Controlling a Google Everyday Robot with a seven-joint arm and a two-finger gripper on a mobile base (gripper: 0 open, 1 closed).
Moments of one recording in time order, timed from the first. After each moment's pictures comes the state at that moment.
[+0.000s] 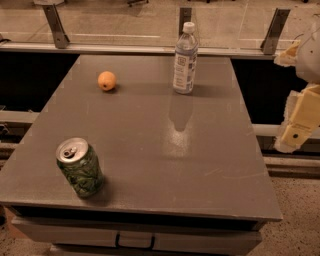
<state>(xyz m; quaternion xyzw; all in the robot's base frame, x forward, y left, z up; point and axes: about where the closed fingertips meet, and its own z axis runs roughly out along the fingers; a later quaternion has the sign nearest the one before) 0.438 -0.215 0.982 -0.60 0.78 -0.04 0.17</state>
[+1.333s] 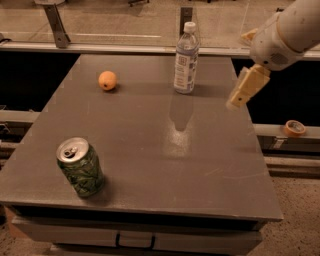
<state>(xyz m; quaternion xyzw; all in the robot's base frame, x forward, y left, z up) 0.581 -0.187 0.953 -0.60 0.74 -0.02 0.31</state>
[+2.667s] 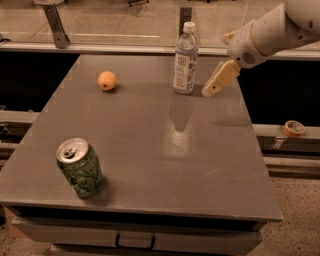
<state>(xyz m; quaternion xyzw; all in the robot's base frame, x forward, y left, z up) 0.666 -0.155 0.926 -0.56 0.73 0.04 0.38</state>
